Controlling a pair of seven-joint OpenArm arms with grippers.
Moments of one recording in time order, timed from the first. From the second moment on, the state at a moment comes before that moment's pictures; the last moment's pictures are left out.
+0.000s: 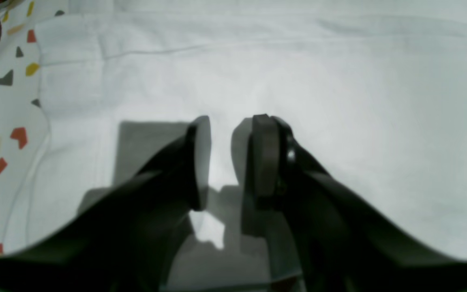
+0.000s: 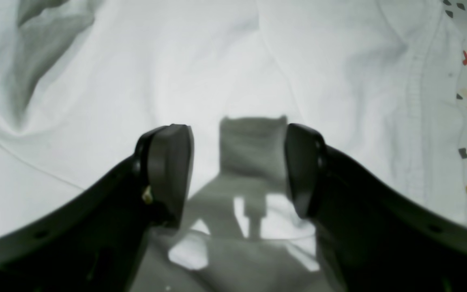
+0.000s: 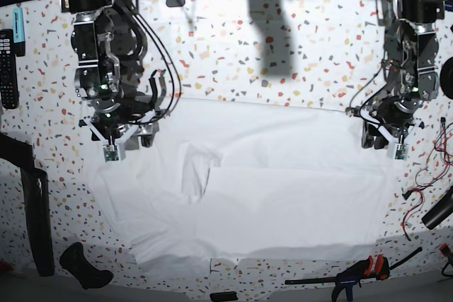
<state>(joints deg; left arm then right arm) -6.6 -17.4 -4.9 60.4 -9.5 -25.0 16.7 3.7 15.6 -1.1 73.1 6.7 14.0 -23.5</state>
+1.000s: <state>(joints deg) 2.4 -18.1 -5.1 71.5 -11.6 -23.1 22.0 -3.1 17.6 -1.2 81.5 9.0 15.8 -27.1</state>
